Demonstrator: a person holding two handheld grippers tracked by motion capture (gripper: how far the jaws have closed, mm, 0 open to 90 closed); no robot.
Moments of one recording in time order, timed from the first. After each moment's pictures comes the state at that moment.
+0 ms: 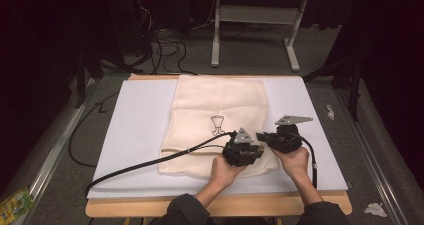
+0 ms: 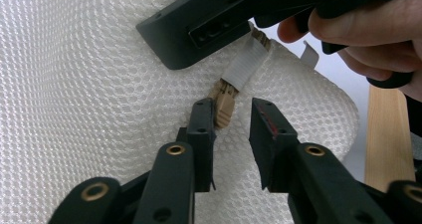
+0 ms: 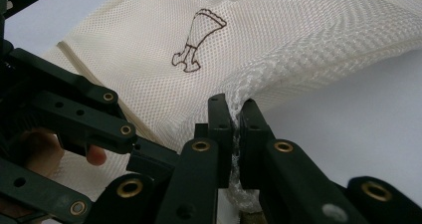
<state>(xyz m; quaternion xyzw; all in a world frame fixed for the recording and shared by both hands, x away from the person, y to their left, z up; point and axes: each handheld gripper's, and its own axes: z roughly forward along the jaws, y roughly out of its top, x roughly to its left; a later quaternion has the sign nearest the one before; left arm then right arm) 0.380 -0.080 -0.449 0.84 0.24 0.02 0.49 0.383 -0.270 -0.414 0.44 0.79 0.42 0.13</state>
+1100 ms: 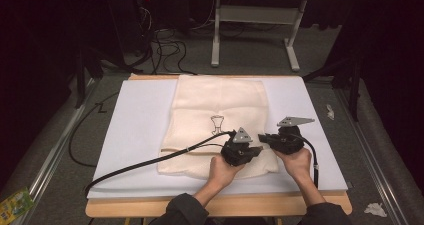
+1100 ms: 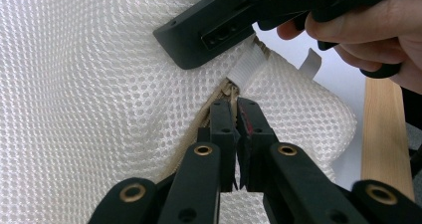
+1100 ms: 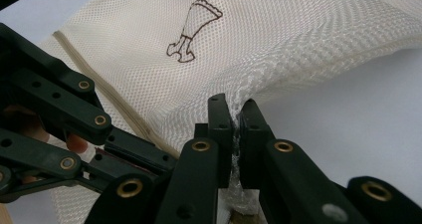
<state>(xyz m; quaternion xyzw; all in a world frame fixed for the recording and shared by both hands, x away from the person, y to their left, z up) 0.382 -0.075 -0.446 0.84 0.23 0.02 0.49 0.381 -0.277 -0.418 0.43 0.79 0.41 0.12</state>
